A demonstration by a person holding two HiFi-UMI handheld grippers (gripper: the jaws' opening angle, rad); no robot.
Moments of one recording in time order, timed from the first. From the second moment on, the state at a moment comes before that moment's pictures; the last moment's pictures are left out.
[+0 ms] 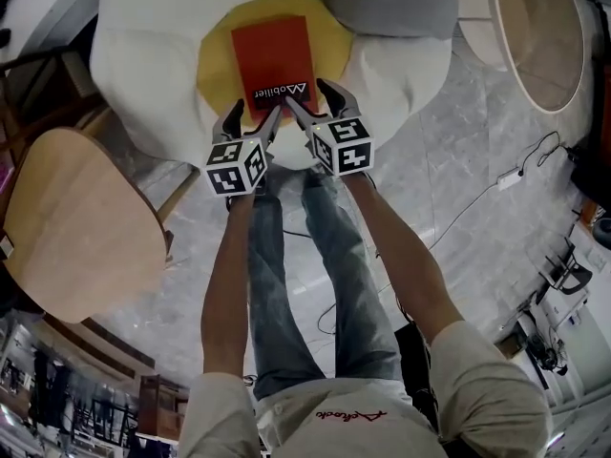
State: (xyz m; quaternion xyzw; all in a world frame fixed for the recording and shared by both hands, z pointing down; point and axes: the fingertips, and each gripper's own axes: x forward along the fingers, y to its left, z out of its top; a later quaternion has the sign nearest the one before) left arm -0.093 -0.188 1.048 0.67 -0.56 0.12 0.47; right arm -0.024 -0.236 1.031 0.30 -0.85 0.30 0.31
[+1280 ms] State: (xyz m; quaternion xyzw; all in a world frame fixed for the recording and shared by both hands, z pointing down) left arm -0.126 -0.173 0.830 0.71 -0.62 0.09 0.33; right arm -0.009 -0.212 0.813 0.31 -0.89 0.25 0.20
